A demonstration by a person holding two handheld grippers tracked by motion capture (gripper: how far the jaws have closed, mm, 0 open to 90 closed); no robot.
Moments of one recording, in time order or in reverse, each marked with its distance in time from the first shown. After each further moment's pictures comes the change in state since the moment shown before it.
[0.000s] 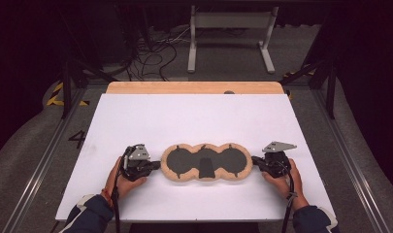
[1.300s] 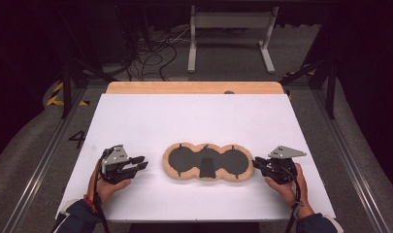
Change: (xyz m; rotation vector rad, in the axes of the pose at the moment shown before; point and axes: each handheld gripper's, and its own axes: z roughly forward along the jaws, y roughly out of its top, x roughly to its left) left arm 0.005 -0.030 -0.053 -0.149 0.082 -0.002; right arm 0.015 -0.003 -0.030 -0.094 0.004 -0.022
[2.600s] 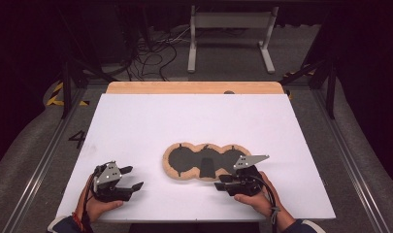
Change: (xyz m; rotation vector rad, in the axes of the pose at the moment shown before) left arm -0.022 -0.030 -0.014 0.047 0.023 -0.002; right arm 0.080 0.020 0.036 0.112 0.409 -0.005
